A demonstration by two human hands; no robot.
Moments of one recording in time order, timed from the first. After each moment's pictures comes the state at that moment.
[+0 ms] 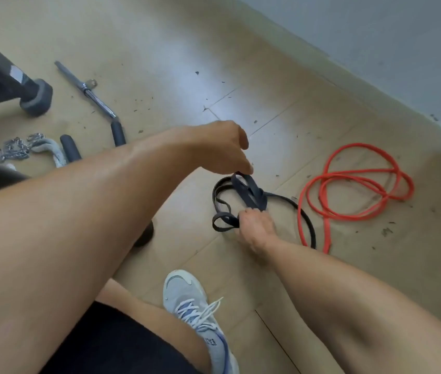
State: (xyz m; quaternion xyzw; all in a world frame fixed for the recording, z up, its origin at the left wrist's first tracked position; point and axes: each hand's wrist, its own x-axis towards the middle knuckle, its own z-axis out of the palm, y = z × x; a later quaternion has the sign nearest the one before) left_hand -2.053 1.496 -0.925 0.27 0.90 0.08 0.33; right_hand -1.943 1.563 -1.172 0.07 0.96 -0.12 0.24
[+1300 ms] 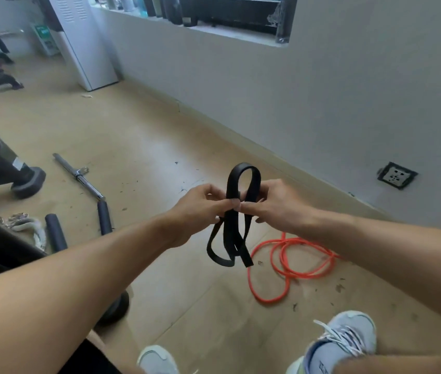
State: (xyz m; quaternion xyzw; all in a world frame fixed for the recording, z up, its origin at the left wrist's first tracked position) left_hand -2.004 1.492 -0.888 0.15 0.77 0.53 0.32; right_hand -1.932 1.670 -0.896 0.11 0.87 -0.48 -0.01
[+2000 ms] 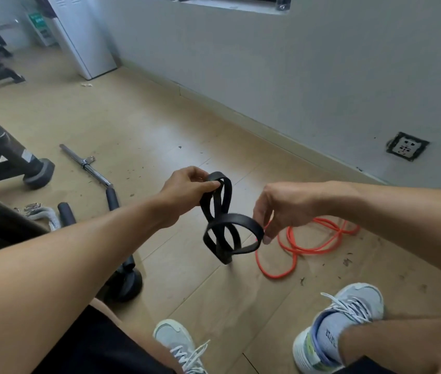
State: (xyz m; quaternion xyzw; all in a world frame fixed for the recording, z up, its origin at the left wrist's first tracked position) left_hand -2.018 1.471 -0.905 0.10 0.81 0.52 0.26; right_hand -1.913 1.681 -0.897 -0.05 0.92 -0.24 0.29
